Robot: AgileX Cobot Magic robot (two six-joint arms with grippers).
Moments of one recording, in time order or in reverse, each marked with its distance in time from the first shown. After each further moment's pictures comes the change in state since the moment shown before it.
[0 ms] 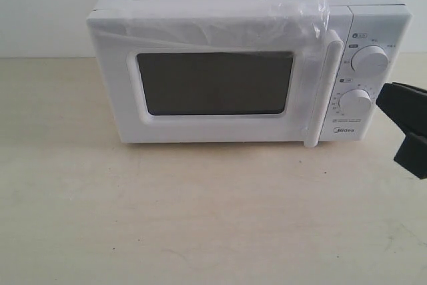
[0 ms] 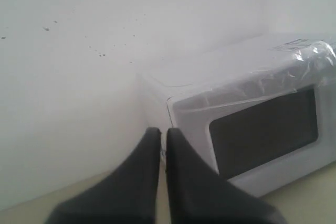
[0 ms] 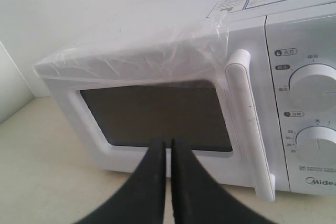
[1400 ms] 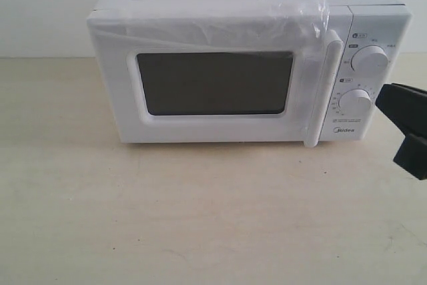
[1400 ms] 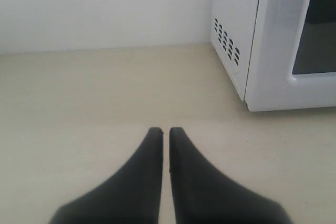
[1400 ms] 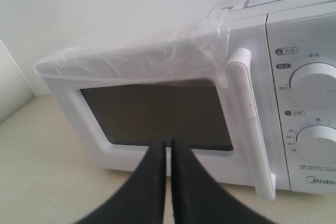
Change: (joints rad) left arm 0.065 -0.017 0.362 0.530 -0.126 -0.694; right arm 0.000 0.000 0.000 0.000 0.004 0.000
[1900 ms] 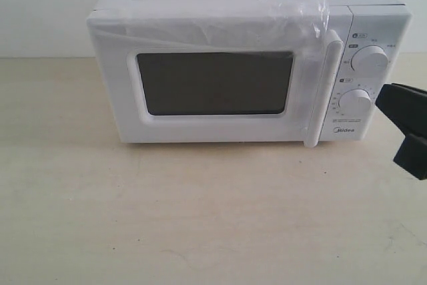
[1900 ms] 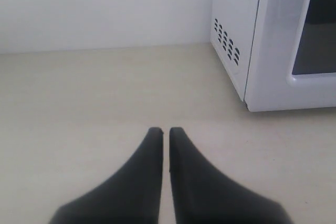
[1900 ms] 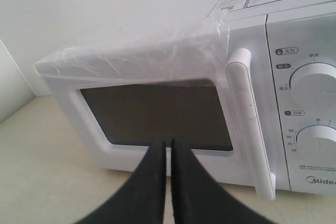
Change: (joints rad) left arm 0.000 0.000 0.000 0.000 0.000 -0.004; right arm 0.000 0.000 0.000 0.000 0.000 0.000
